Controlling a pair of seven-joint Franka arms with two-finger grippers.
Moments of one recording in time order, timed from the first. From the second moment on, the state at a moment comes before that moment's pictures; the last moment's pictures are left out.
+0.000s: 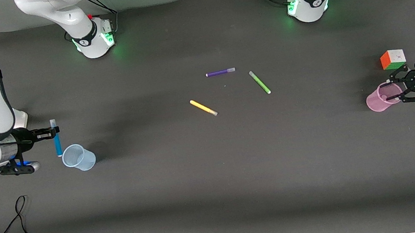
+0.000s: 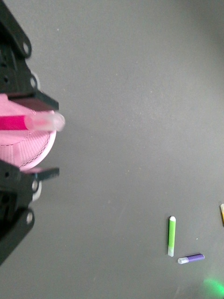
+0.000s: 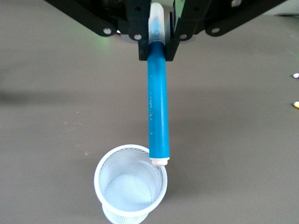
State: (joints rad) left arm 0.64 0.43 -0.14 -1.94 -0.58 1.90 2.02; right arm 0.12 0.38 -0.27 -1.64 0.20 1.45 -0.08
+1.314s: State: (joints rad) left arm 0.44 0.11 -0.17 -1.78 -0.33 1.66 1.10; right arm 0.01 0.72 -0.27 -1.40 0.31 1.31 -0.09
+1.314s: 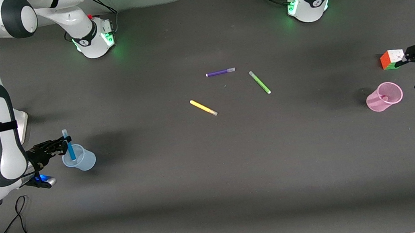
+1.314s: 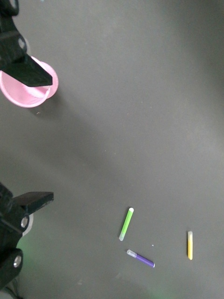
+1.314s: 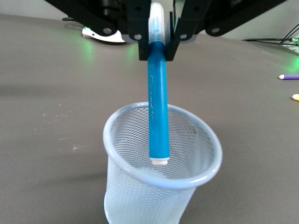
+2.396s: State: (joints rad) left arm 0.03 -0.01 -0.20 -1.64 0.01 1.58 0.12; right arm 0.00 0.76 -0.26 -1.34 0.31 1.30 -0.11
